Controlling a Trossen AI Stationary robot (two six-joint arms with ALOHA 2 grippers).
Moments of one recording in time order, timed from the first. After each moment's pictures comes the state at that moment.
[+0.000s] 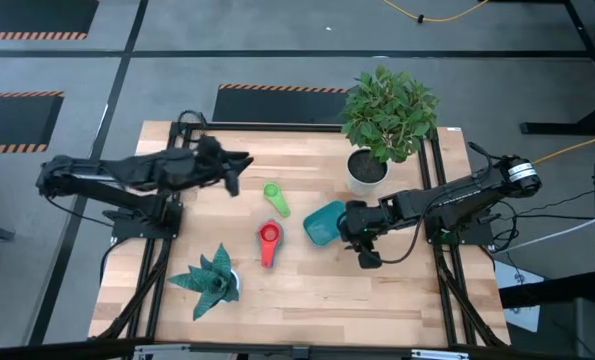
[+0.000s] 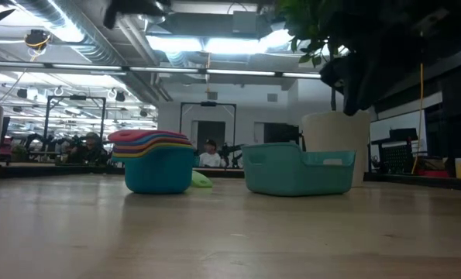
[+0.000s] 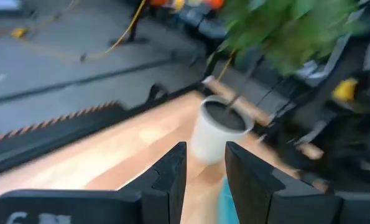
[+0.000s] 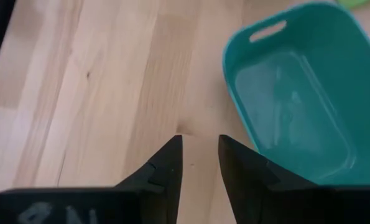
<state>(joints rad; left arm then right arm) -0.01 0.89 0.89 -0.27 -0.55 -0.54 0.23 1.42 0.91 -0.52 -0.08 0.09</state>
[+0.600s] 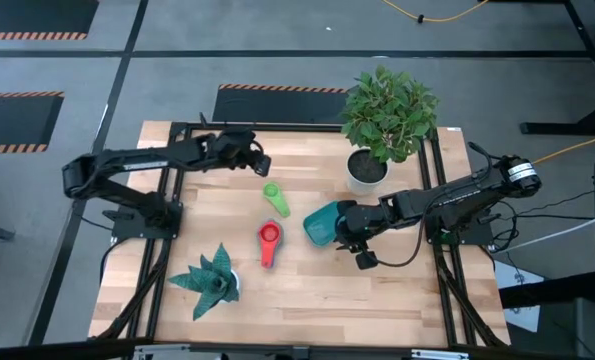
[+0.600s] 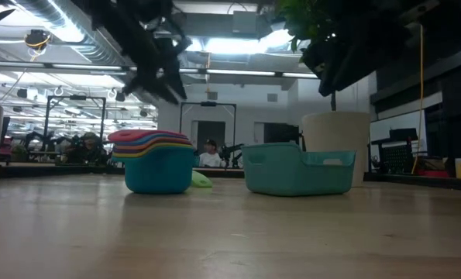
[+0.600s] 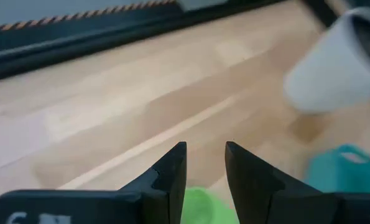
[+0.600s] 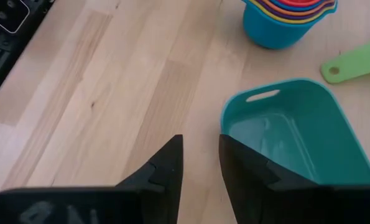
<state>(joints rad) 0.39 1.27 0.89 -0.33 -0.19 -0.65 0.23 1.42 0.91 -0.38 -0.08 -0.06</state>
